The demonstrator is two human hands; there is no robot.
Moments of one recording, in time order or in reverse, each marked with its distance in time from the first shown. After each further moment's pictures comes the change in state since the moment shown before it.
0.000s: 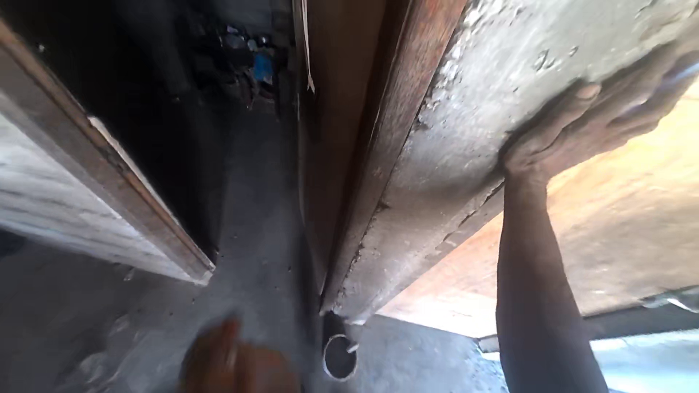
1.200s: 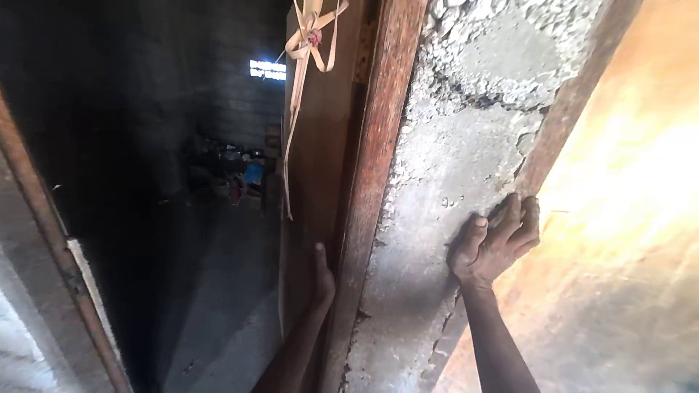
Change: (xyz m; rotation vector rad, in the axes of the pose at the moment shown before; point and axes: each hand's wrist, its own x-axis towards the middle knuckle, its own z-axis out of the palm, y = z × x) left_hand 0.113 -0.286 0.106 0.098 0.131 -0.343; right_hand -0.003 -0.002 0.000 0.032 0.063 0.014
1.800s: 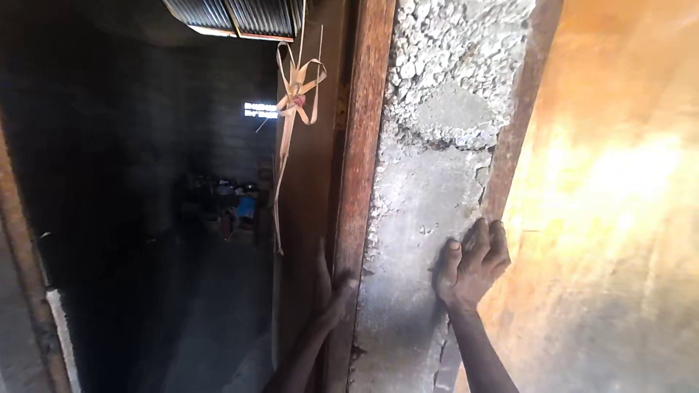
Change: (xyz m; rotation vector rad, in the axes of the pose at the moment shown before) left_hand 0.011 0.042 0.013 0.176 -0.276 0.393; right_hand 0.003 -0.004 -0.002 0.025 0.013 0.013
